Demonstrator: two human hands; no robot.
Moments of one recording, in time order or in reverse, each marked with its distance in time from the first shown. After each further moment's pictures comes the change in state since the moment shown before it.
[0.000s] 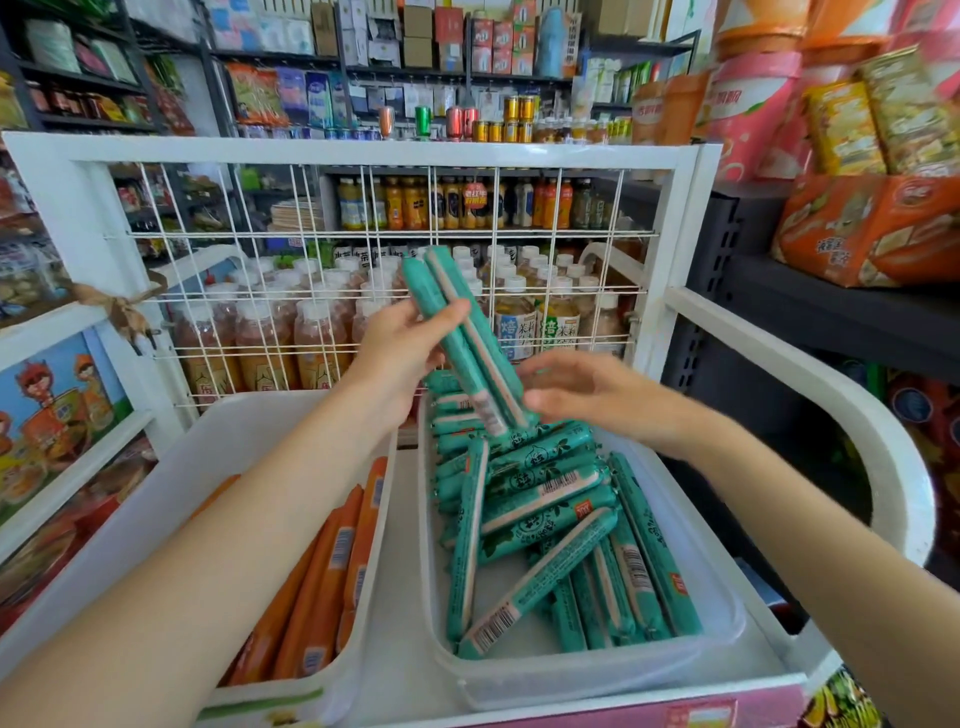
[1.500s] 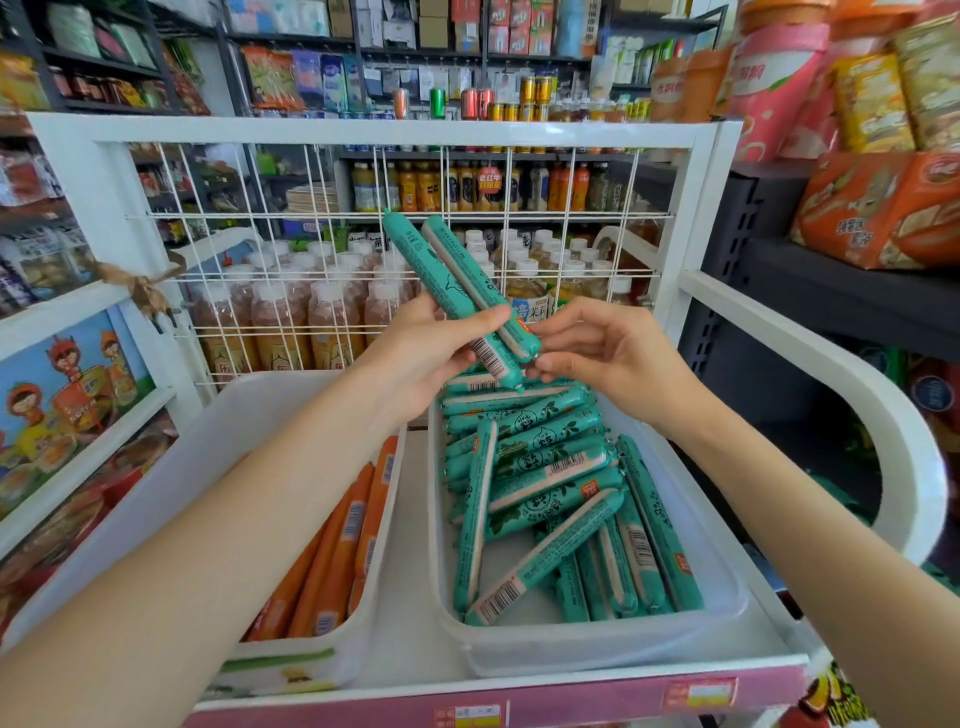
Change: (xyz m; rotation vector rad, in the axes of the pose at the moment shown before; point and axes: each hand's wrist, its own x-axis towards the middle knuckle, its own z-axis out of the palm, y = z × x) left_hand -0.016 0.003 0.009 -0.025 -0.068 -0.105; right_hand -0.003 -0.006 0.010 0.111 0.296 -0.323
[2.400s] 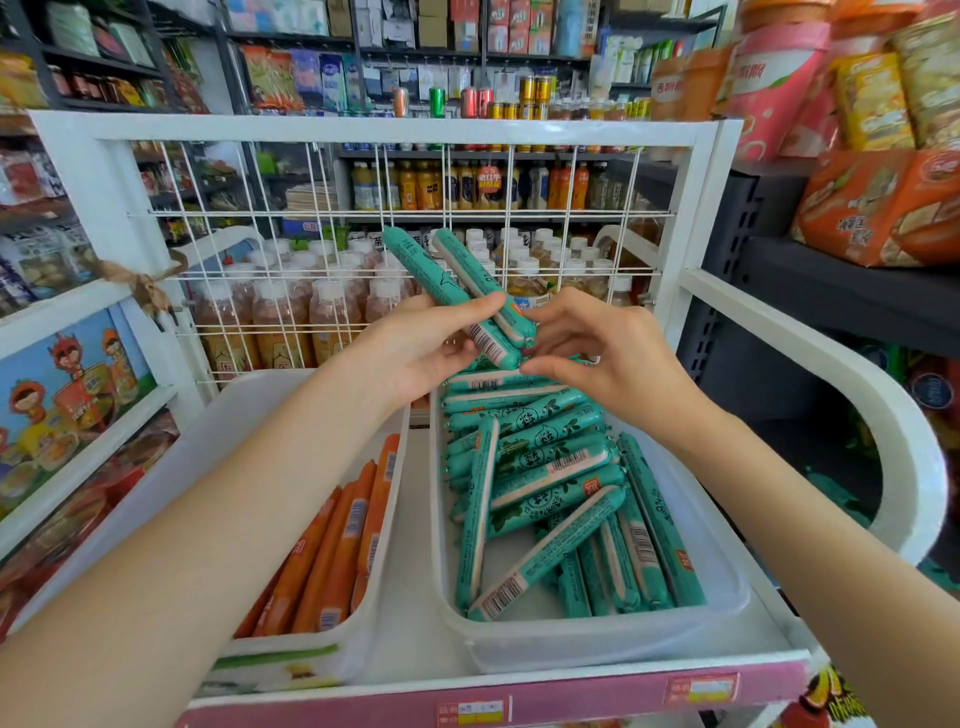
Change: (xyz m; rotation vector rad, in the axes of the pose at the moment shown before) left_hand 0.006 0.007 -0.003 -0.123 0.002 -0.136; right_hand -0.002 -0.008 0.007 -0.390 0.038 -0.172
